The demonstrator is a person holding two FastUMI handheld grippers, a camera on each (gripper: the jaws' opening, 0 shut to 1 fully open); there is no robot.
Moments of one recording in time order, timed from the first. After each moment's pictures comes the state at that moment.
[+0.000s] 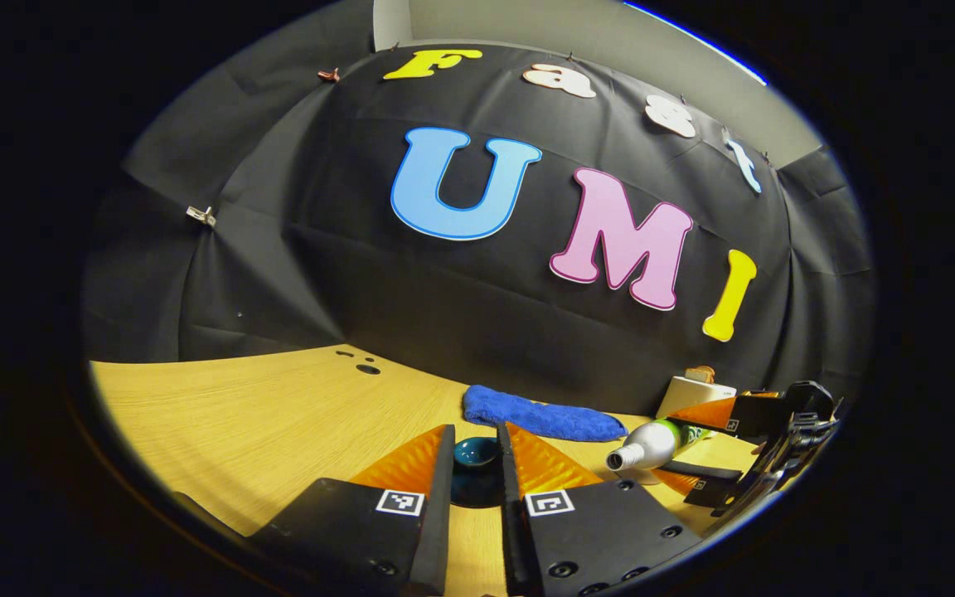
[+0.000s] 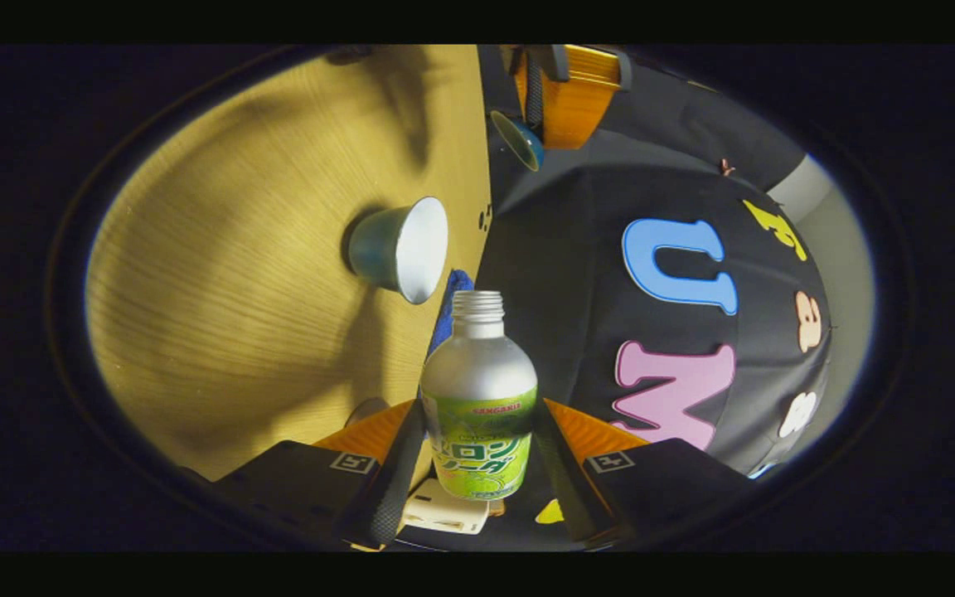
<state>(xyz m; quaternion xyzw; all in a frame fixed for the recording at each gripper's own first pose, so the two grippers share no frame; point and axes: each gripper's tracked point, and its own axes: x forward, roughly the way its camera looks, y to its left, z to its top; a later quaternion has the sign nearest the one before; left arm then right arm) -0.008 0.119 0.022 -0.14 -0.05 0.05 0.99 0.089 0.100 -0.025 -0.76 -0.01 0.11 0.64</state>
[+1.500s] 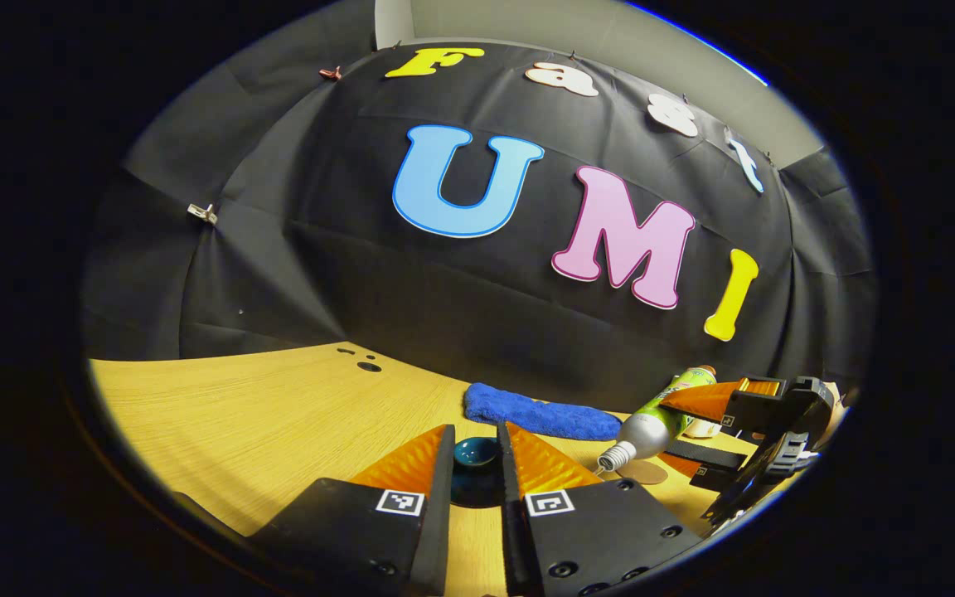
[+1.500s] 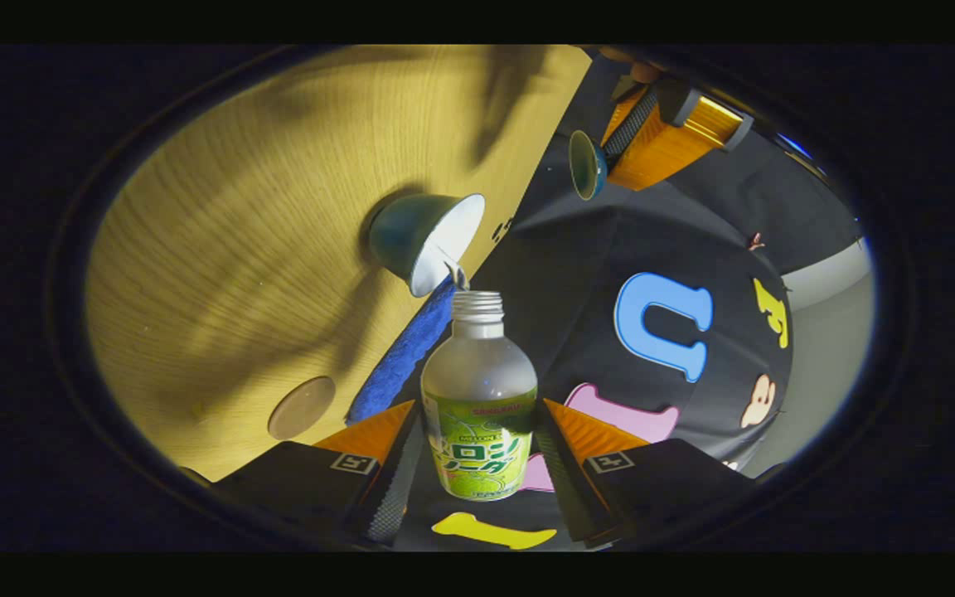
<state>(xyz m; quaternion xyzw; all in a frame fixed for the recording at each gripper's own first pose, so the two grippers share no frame) -0.006 0.121 0.022 -0.15 -0.04 0.05 0.99 0.086 0.118 -0.012 -0.86 -0.08 0.10 0.50</state>
